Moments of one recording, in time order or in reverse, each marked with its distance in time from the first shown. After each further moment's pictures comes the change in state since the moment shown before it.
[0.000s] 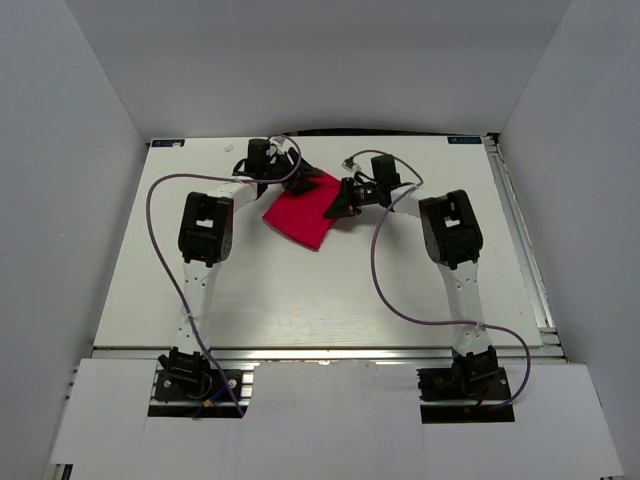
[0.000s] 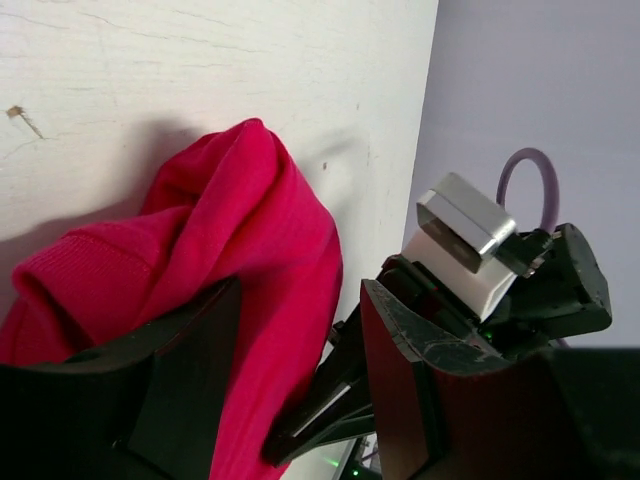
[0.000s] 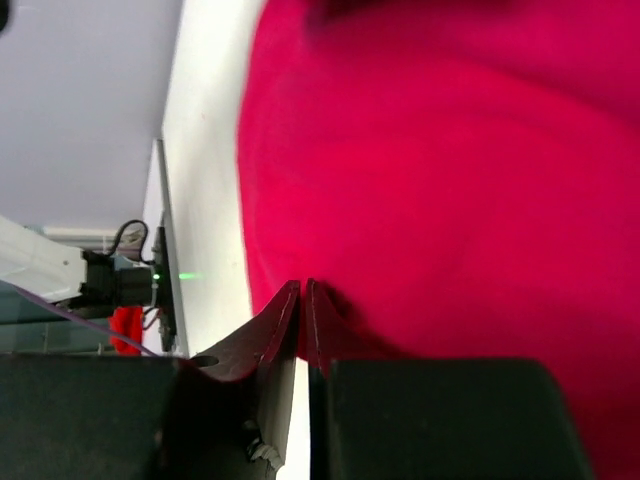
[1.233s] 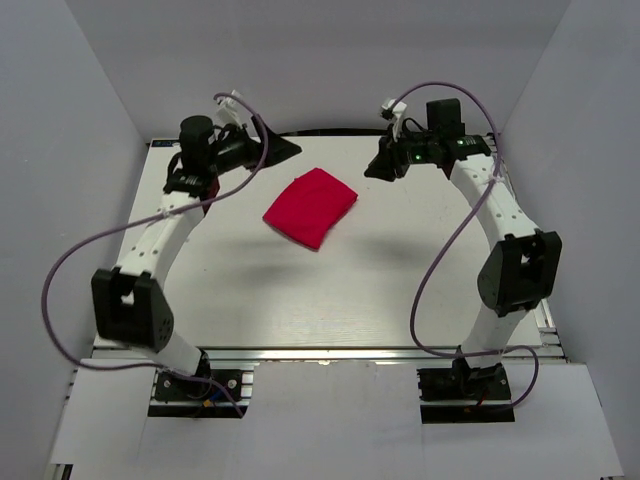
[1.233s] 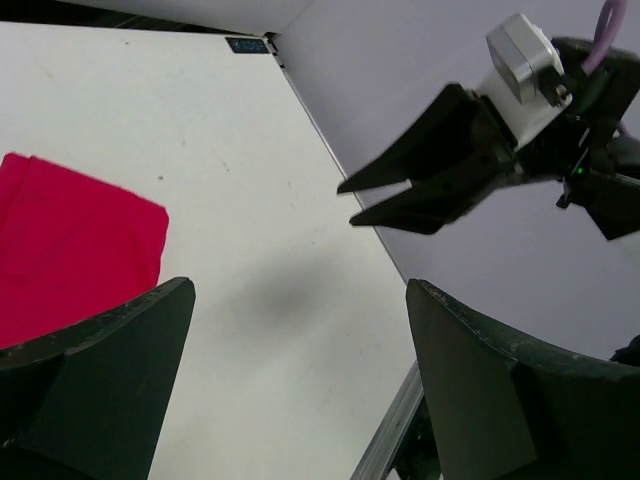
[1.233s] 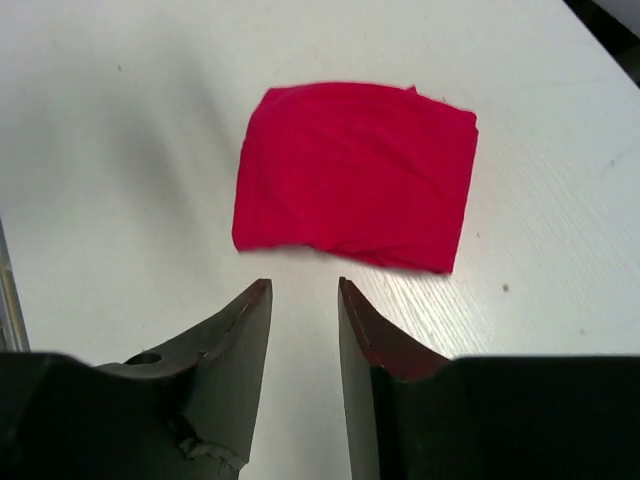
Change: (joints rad) left arm 0.039 -0.898 -0.482 -0.051 -0.043 0.328; right arm -0.103 -0.601 0.074 -0.673 0.225 -0.860
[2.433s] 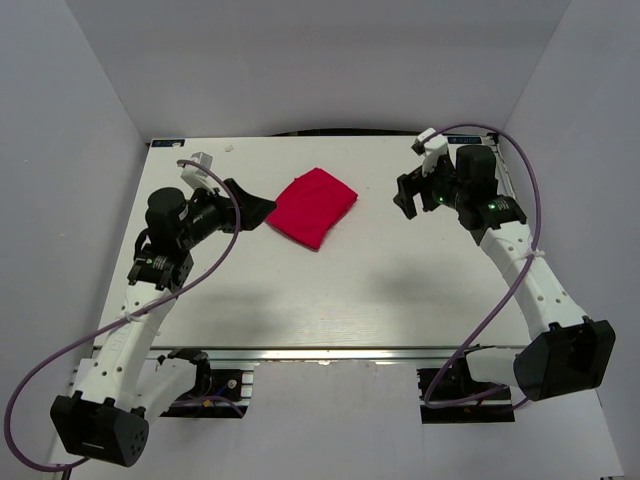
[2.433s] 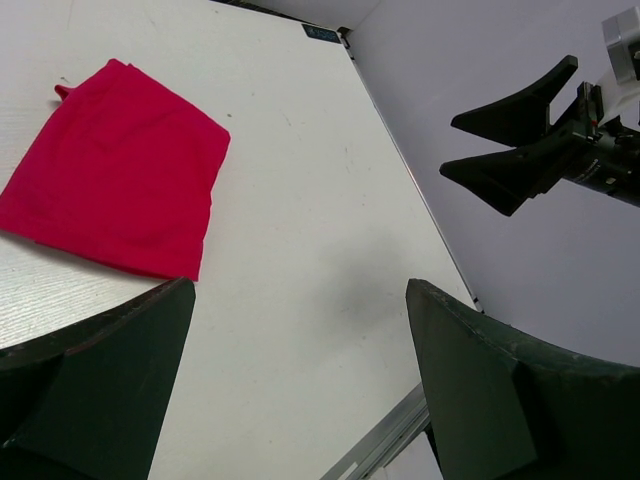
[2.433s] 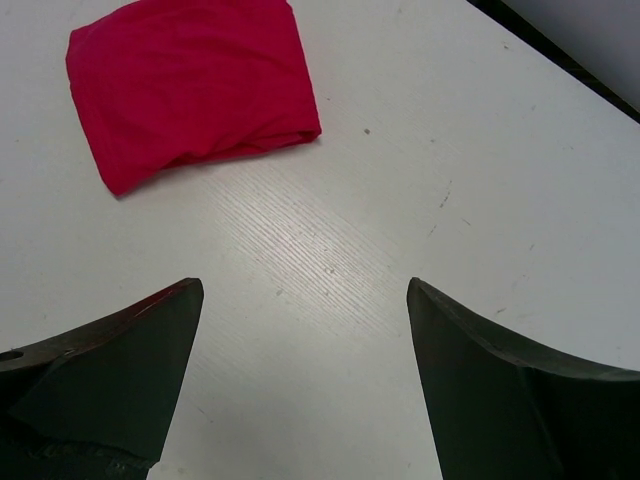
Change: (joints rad) left arm 0.000 -0.669 -0.499 -0.176 -0.224 0.111; right arm 0.002 -0.547 -0.566 0.190 0.519 0.083
